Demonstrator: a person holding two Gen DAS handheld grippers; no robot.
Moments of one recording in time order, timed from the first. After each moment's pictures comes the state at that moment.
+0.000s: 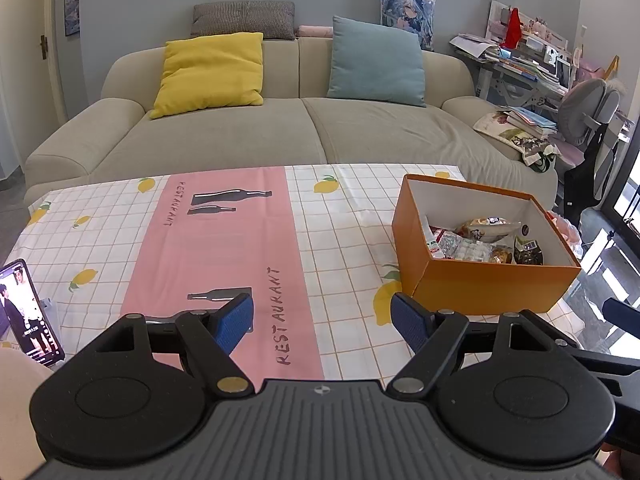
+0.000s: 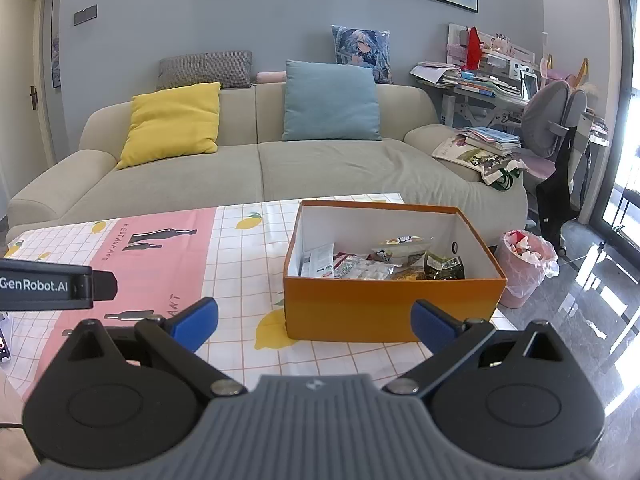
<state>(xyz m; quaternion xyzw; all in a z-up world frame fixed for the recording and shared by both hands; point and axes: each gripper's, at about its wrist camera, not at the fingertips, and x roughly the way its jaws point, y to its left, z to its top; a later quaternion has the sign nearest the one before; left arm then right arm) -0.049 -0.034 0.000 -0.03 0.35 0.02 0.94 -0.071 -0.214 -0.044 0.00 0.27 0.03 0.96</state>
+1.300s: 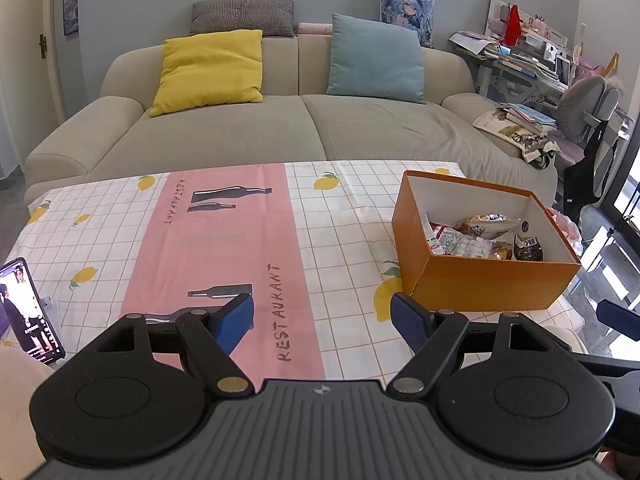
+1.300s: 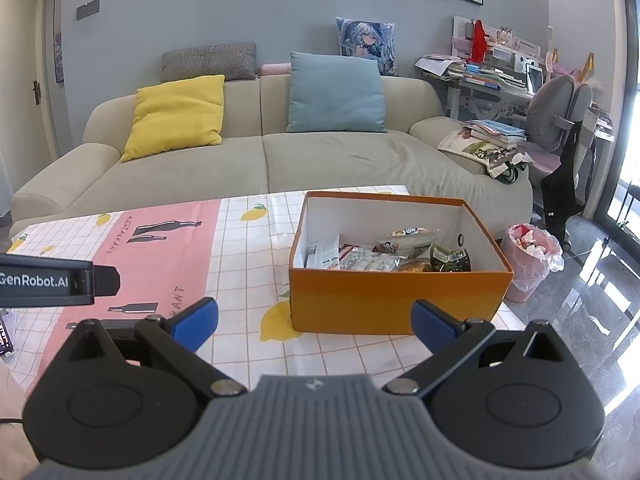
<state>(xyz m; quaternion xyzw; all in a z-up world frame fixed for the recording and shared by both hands) -0.051 -0.035 0.000 -0.03 0.35 0.02 0.94 -0.070 -0.216 -0.049 0.00 0.28 0.04 0.96</state>
